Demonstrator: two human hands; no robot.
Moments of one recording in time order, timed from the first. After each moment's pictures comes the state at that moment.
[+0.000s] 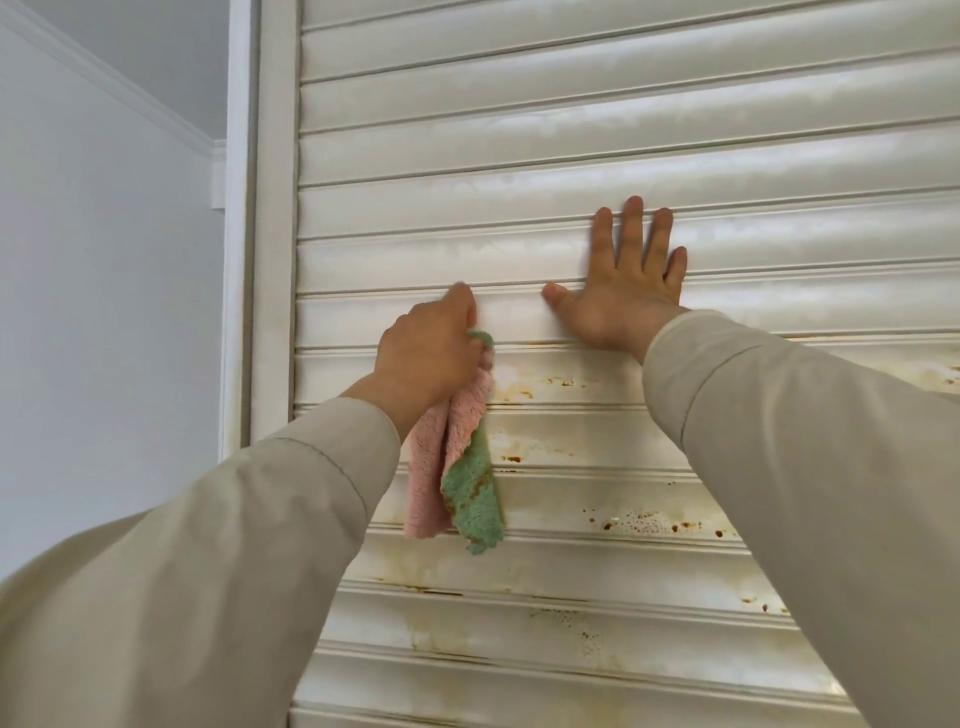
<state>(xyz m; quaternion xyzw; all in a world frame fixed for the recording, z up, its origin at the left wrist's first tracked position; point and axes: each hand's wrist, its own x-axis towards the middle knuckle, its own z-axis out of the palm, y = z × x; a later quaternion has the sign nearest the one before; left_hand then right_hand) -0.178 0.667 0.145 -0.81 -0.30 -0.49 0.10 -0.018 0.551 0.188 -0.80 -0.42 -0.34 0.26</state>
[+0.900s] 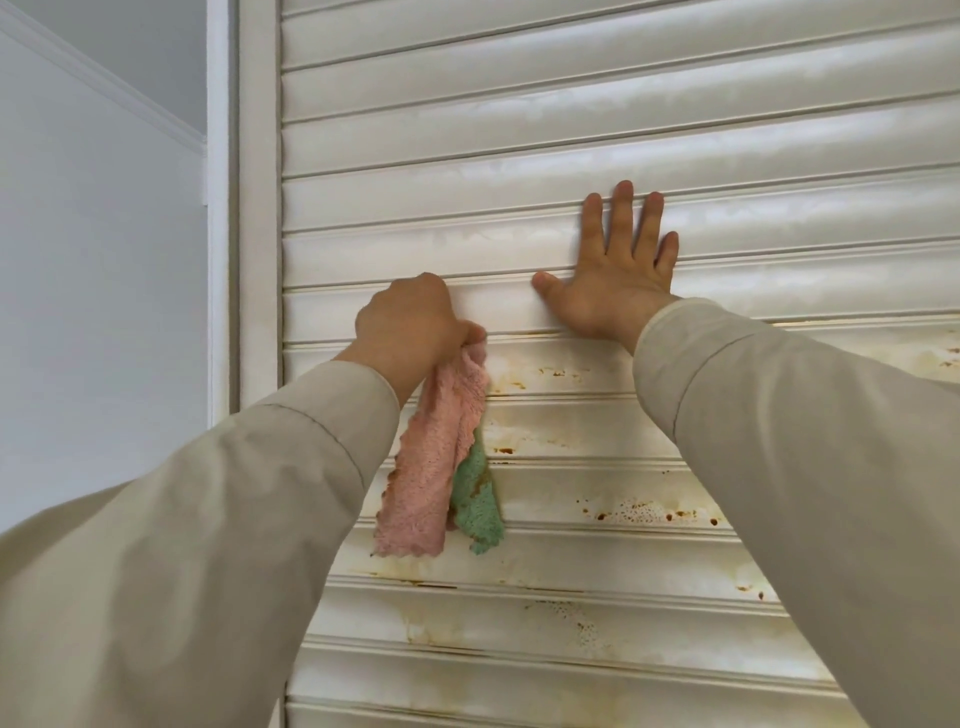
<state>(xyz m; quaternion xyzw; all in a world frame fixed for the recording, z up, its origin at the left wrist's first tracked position) -0.177 0.656 0.170 -0.80 -0.41 -0.44 0.08 -0.017 0.553 0.187 -0.79 -0.42 -0.36 0.26</state>
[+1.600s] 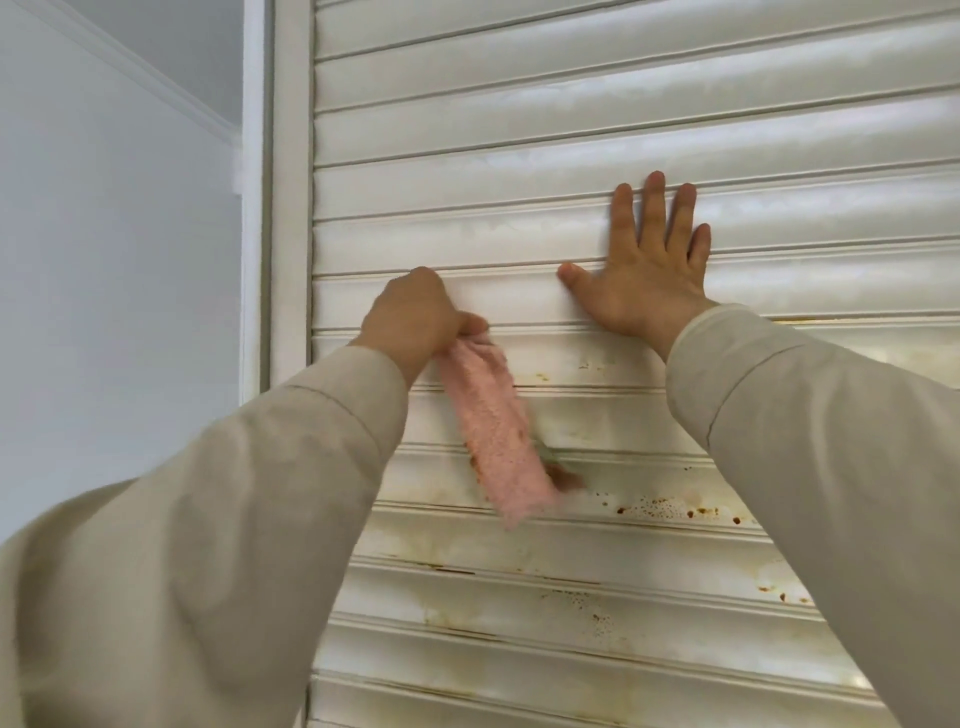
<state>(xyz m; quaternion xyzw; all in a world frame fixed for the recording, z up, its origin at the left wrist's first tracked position) -0.185 0.688 0.170 -0.79 -0.41 -0.47 -0.02 -0.009 0.555 0.181 -0.77 -0.42 -0.38 0.29</state>
